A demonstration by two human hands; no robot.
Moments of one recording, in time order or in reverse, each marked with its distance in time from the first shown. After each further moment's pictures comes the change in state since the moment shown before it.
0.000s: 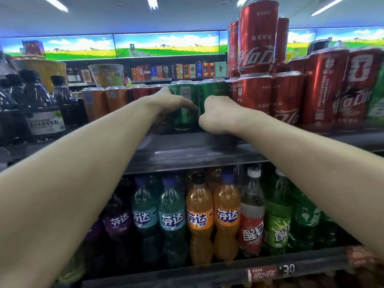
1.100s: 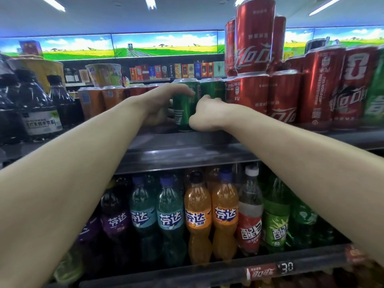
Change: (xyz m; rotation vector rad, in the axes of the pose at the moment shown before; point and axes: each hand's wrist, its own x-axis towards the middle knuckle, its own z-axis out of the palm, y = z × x) left_hand -0.005 -0.005 -0.005 -0.324 -0.278 0.078; right_hand 0.015 -0.002 0.007 0.050 -0.097 0.131
